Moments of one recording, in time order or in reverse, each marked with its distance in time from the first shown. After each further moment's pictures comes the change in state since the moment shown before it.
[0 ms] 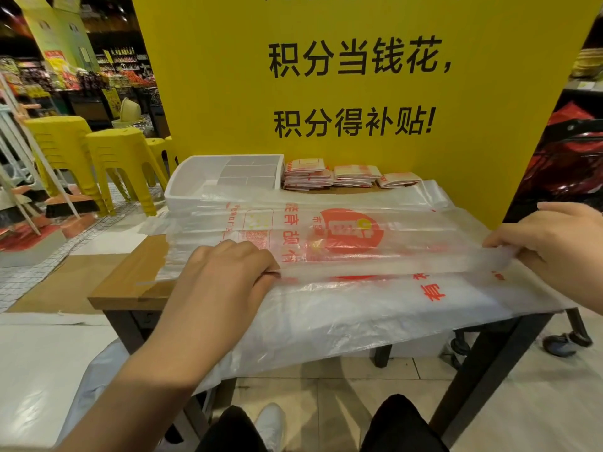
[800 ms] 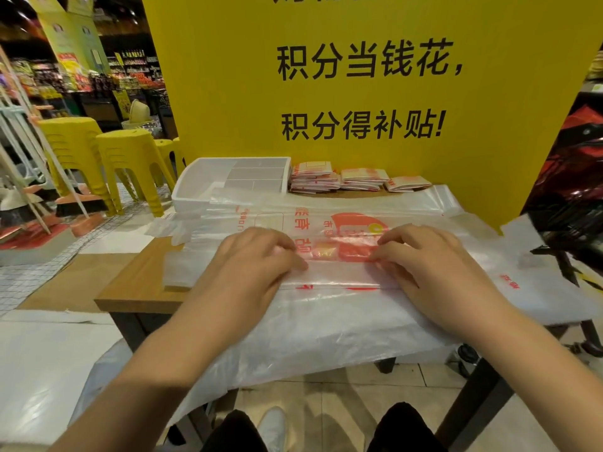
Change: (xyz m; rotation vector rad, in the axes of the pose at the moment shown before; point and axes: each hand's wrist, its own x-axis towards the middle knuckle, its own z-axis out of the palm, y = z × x) left_hand 0.017 -0.013 0.012 -0.050 -0.088 0.159; right_hand 0.049 -0.129 0.022 0.366 0.131 -0.097
